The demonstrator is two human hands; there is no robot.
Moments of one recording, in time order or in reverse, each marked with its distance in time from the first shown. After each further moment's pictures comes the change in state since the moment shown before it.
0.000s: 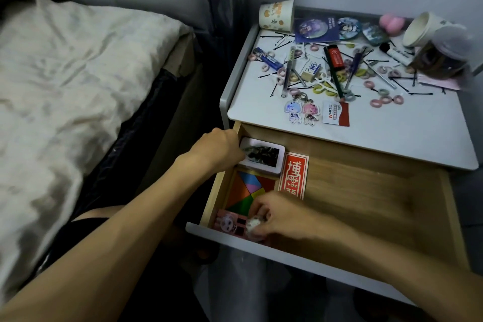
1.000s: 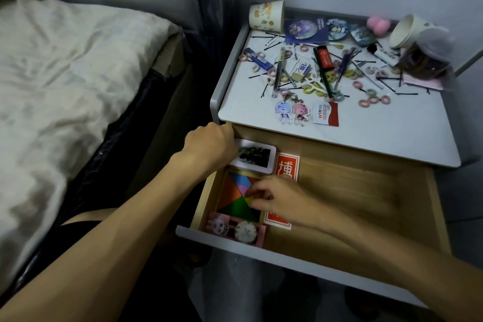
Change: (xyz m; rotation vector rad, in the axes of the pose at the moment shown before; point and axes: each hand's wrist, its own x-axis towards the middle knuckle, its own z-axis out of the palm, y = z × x) left_hand 0.004 0.003 0.001 0.185 0.116 0.054; right_hand 0.002 0.000 -0.022 -0.096 0.190 -0.147
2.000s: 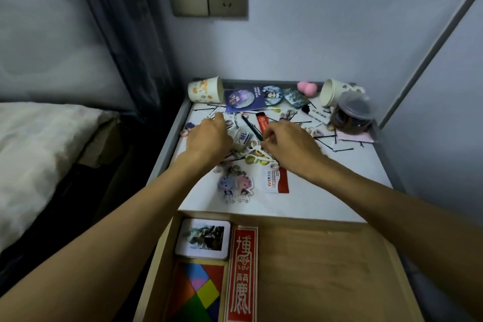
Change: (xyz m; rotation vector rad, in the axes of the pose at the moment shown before) left_hand 0.140 0.102 -0.064 -0.117 0.279 0.084; right_hand 0.040 0.061 -0.200 -0.338 0.711 0.228
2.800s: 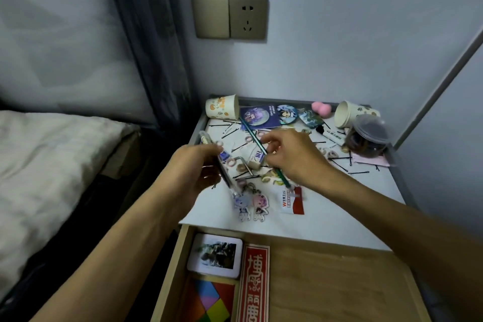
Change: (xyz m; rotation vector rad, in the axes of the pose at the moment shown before) left_hand -0.063 -0.025 -0.053 -1.436 -0.105 -0.435; right_hand 0.008 -0.044 -0.032 0.251 -0.112 0.094
